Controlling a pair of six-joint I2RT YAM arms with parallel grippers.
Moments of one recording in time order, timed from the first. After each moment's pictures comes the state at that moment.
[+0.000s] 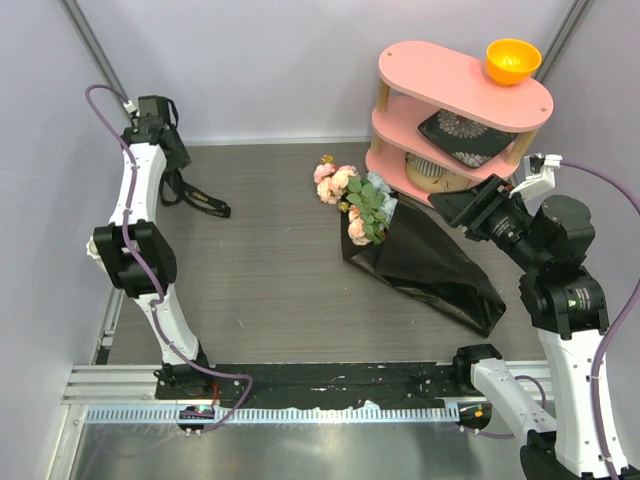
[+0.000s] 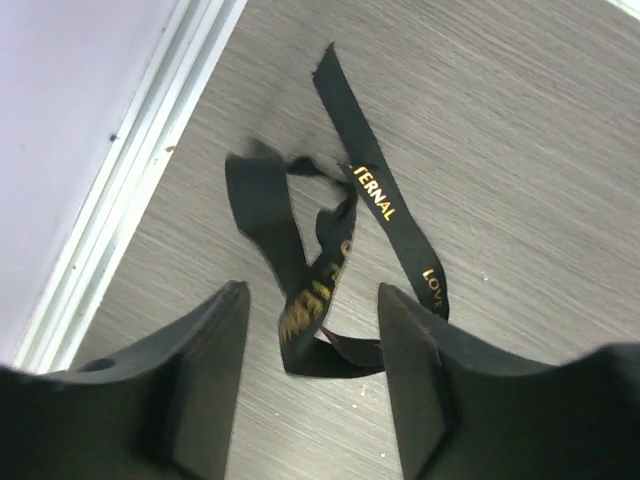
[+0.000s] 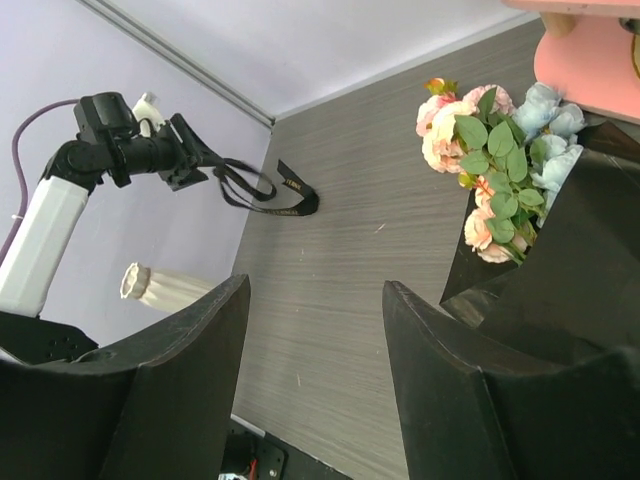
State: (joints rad) left arm 0.11 1.97 1.97 -0.87 -0.28 -0.29; right arm 0.12 0.77 1.26 -0.64 -0.34 0.70
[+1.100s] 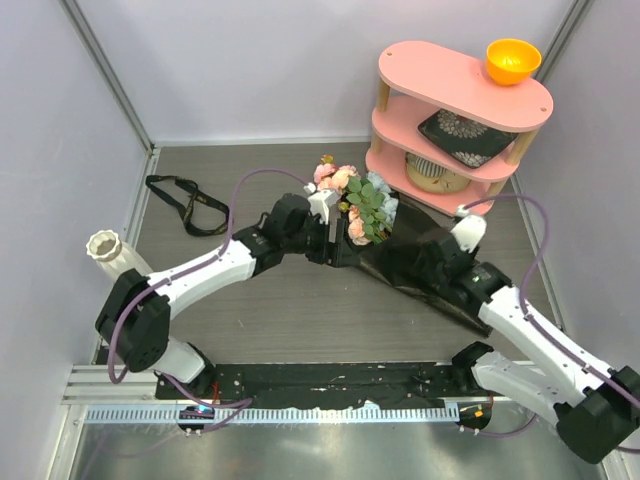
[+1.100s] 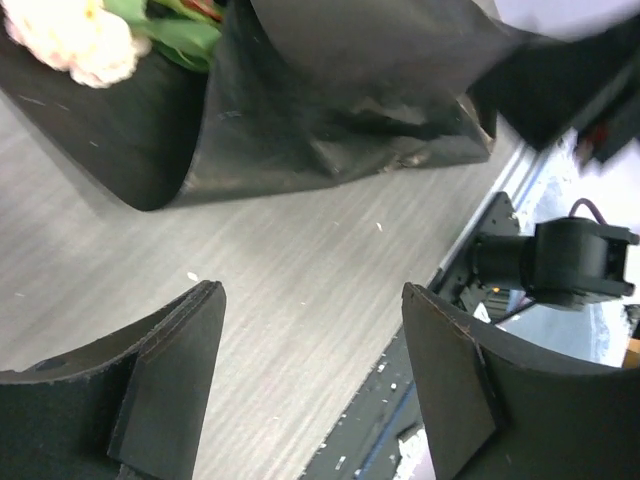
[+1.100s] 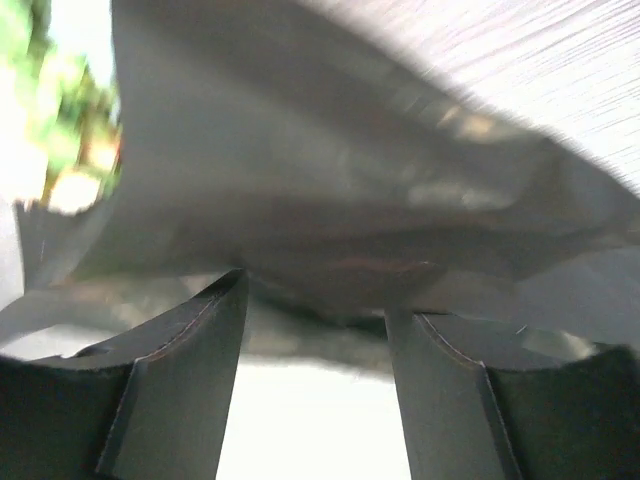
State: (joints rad) left arm -0.72 1.51 1.07 -0.15 0.38 -0.52; right arm 0.64 0.91 0.71 -0.70 0.61 0.80
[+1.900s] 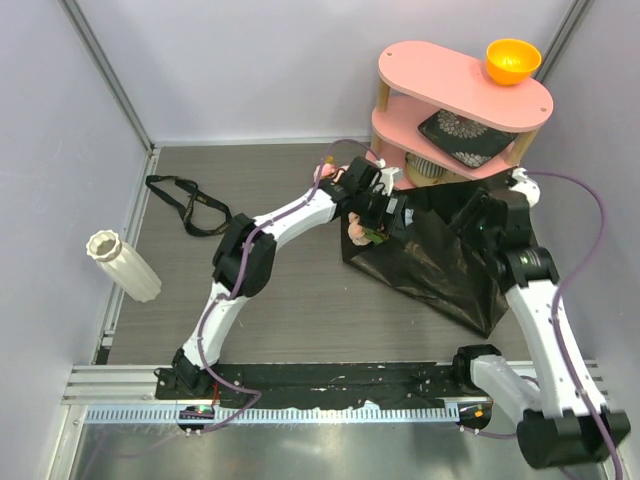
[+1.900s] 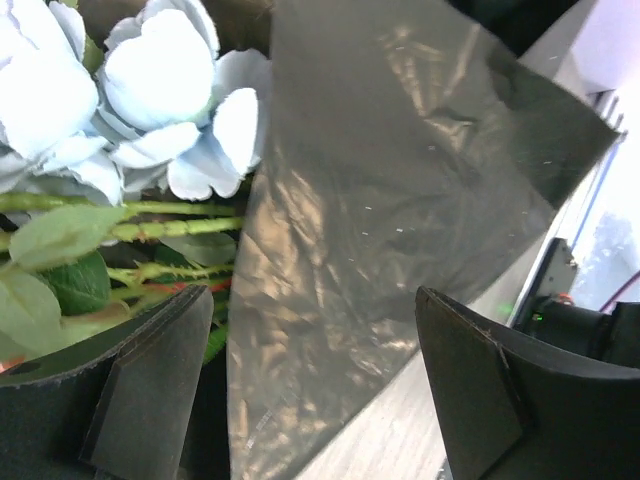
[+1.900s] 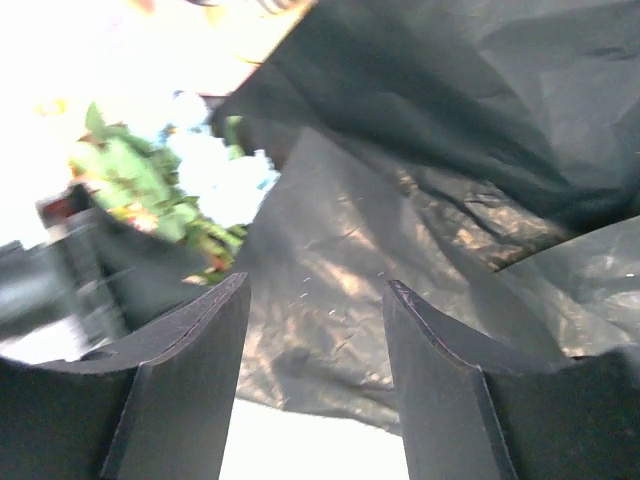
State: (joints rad) left arm -0.76 2.28 1.94 -0.40 0.54 -0.36; right arm 0.08 0.97 0.98 -0.62 0.25 0.54
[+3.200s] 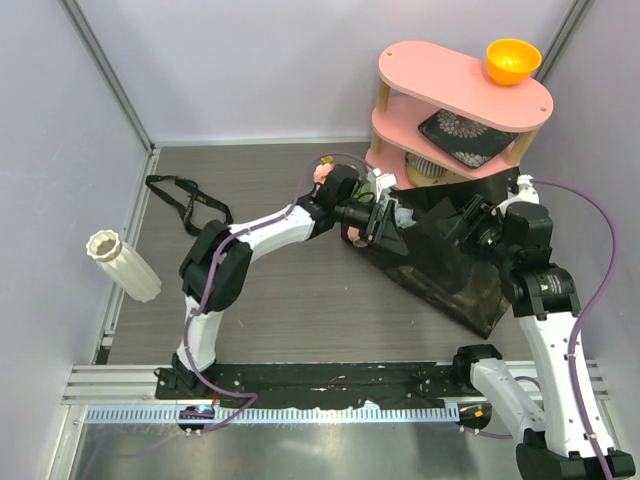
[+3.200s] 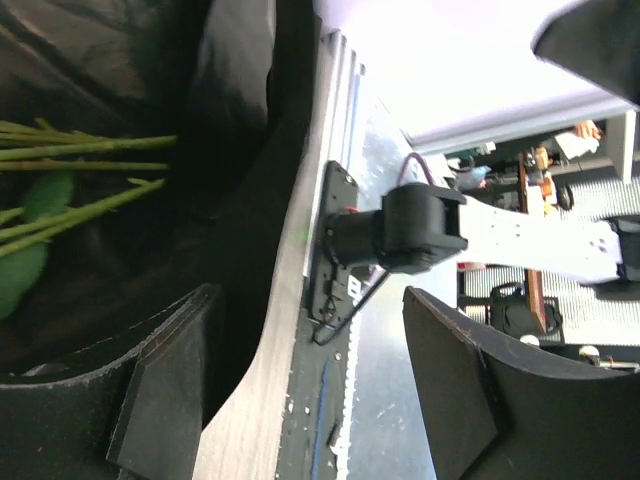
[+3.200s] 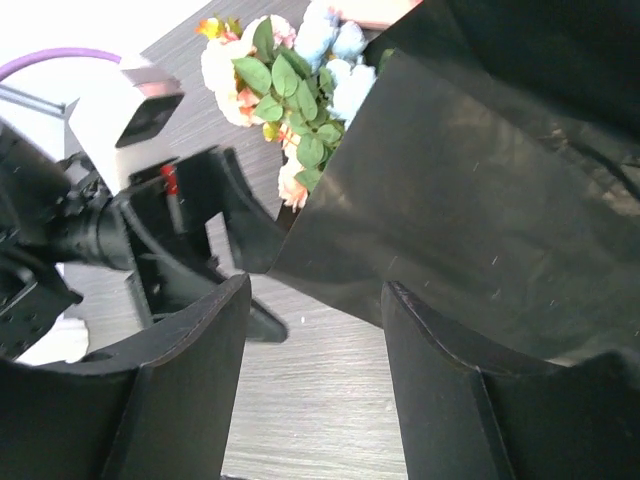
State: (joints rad) left arm -0.76 2.09 1.59 -0.01 0.95 -0.61; right arm 0.08 0.76 1.01 -0.72 -0.13 0.59
